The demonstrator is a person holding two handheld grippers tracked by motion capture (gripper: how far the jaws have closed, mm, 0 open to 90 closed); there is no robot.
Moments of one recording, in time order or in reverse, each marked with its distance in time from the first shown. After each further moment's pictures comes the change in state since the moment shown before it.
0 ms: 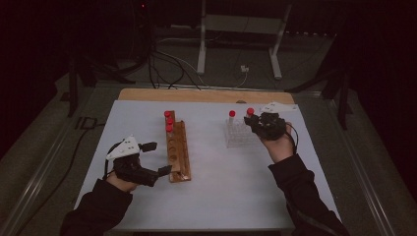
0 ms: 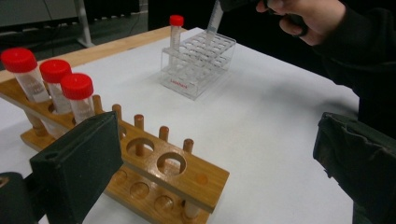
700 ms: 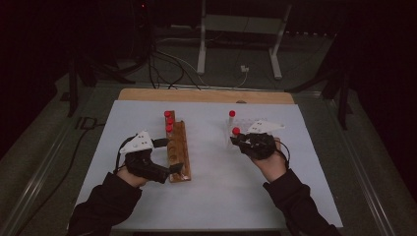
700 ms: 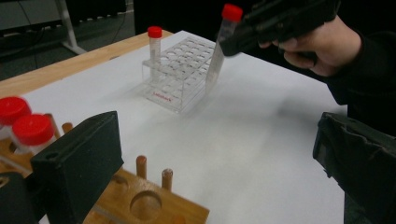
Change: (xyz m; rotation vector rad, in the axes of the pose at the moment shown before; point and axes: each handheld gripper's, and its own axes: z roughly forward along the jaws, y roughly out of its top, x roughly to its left) left arm -0.013 0.024 0.022 0.023 -0.047 0.039; right arm 0.052 -0.022 -0.010 0.032 0.153 -0.080
